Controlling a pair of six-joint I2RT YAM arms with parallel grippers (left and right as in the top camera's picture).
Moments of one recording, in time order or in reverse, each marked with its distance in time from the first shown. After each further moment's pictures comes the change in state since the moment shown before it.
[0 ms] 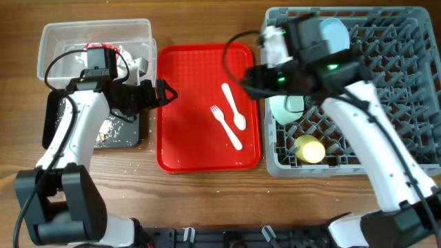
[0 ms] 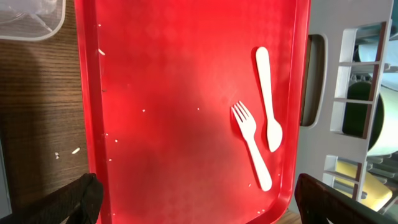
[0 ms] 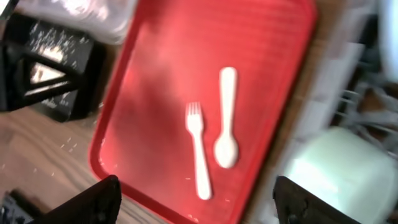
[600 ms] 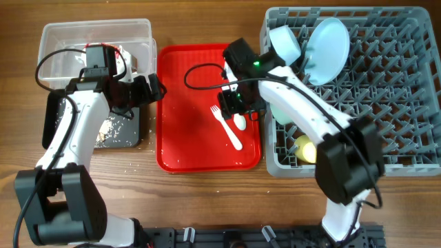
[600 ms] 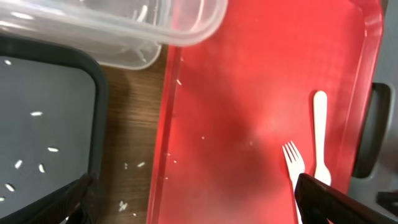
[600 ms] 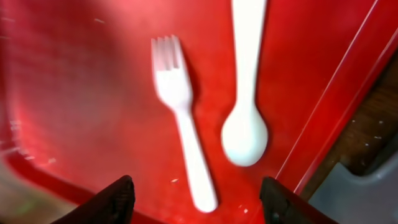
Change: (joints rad) left arm 0.000 0.000 0.000 0.071 -0.227 -0.104; right arm 0.122 0.401 0.000 -0.016 0.067 0.096
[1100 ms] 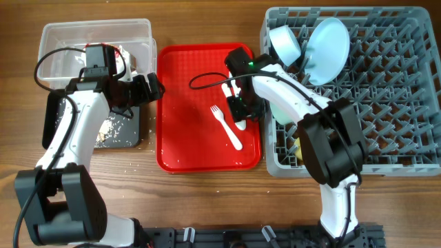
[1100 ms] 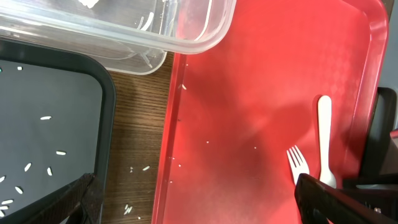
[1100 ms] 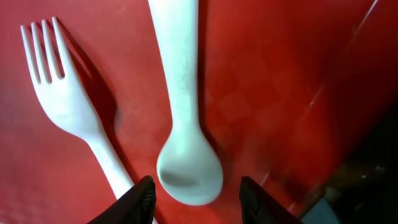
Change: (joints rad) left arm 0.000 0.000 0.000 0.007 -0.016 0.000; right arm -0.037 0.130 0.000 0.001 0.050 -0.073
